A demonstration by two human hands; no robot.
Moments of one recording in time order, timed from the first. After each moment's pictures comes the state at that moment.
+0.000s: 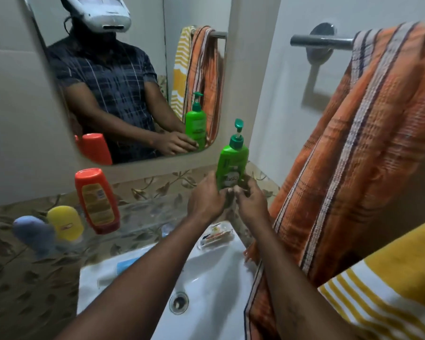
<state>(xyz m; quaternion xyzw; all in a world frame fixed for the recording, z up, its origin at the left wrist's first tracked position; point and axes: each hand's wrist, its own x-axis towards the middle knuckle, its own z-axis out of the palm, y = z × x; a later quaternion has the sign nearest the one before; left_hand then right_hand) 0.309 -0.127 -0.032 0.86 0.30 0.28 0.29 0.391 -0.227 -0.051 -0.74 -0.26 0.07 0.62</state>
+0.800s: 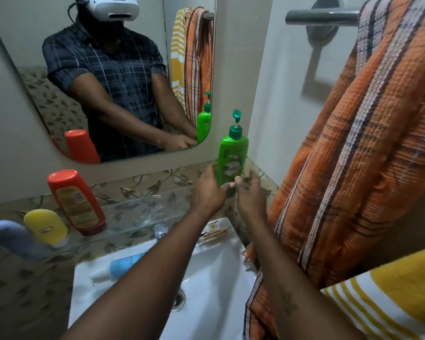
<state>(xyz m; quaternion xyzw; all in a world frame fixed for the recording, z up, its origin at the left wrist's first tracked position) 0.362 -0.120 -0.052 0.83 0.32 0.29 0.34 0.431 -0.217 -0.066 -0.78 -0.20 0.06 0.59</state>
